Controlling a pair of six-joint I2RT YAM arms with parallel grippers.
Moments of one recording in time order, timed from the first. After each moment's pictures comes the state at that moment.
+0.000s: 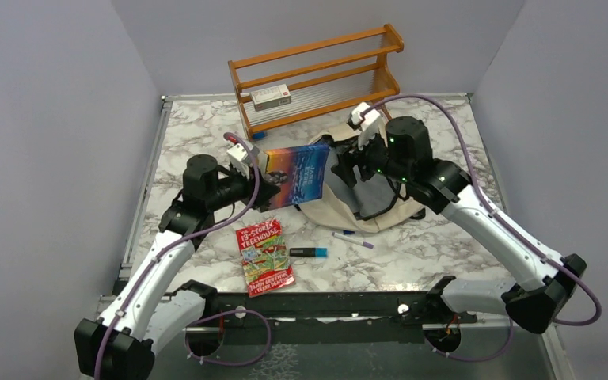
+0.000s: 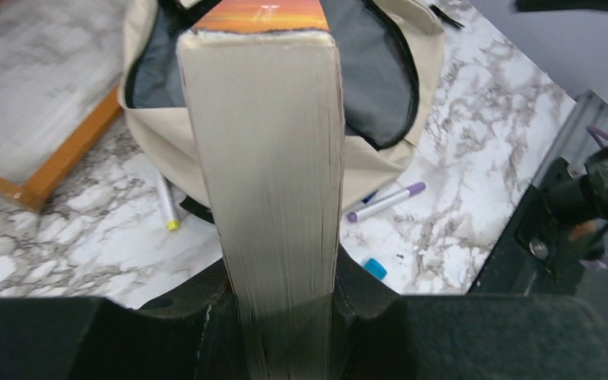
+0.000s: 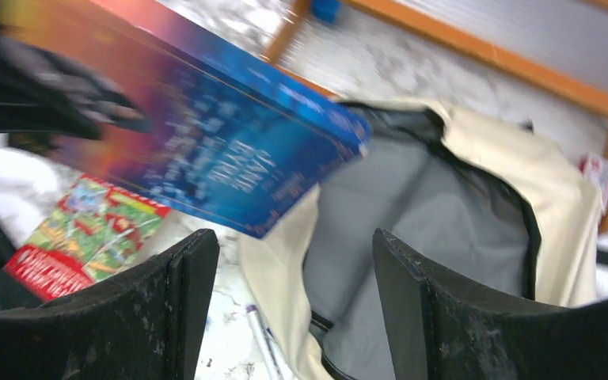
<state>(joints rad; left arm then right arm) -0.33 0.92 0.76 -0.18 0.62 -0.13 0.70 1.20 1.29 -0.46 -0.16 -0.13</state>
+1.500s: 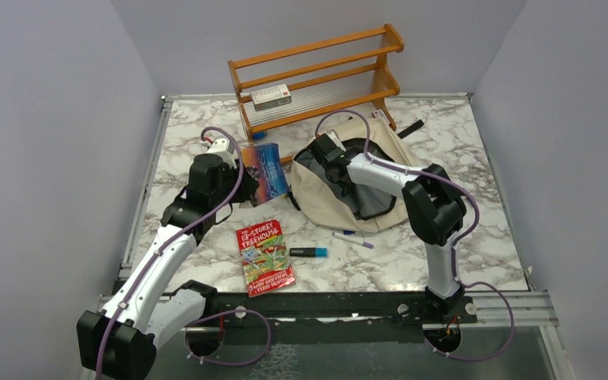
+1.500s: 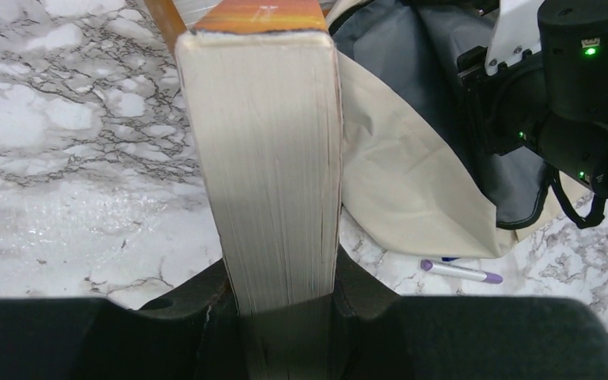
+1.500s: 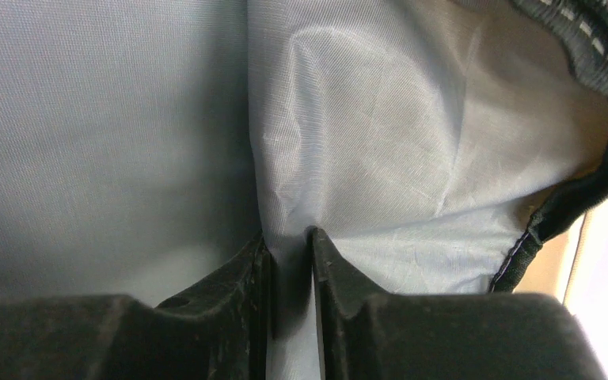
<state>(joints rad) -0.33 0.93 0.78 -0.34 0.09 -0.42 0.70 2.03 1.48 -0.59 0.66 0.05</state>
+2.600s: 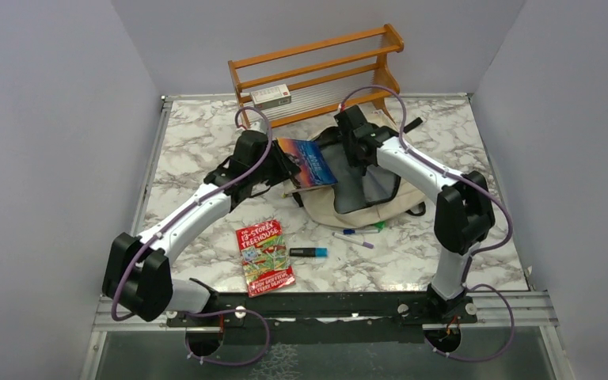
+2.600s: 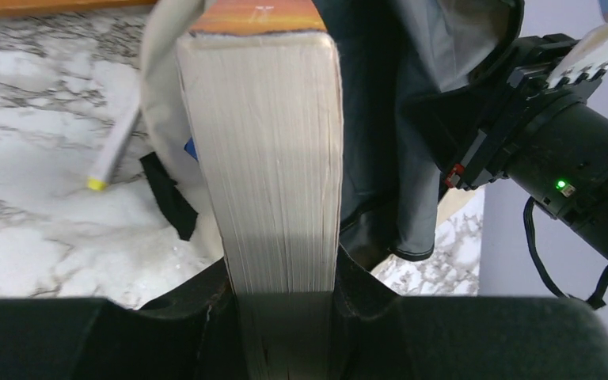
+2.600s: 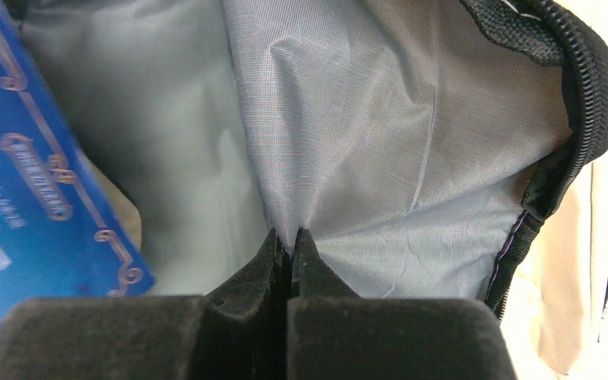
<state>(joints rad) -0.49 1.32 0.98 -0.22 0.11 -0.84 0.57 1.87 1.54 -0.64 0.40 0.15</state>
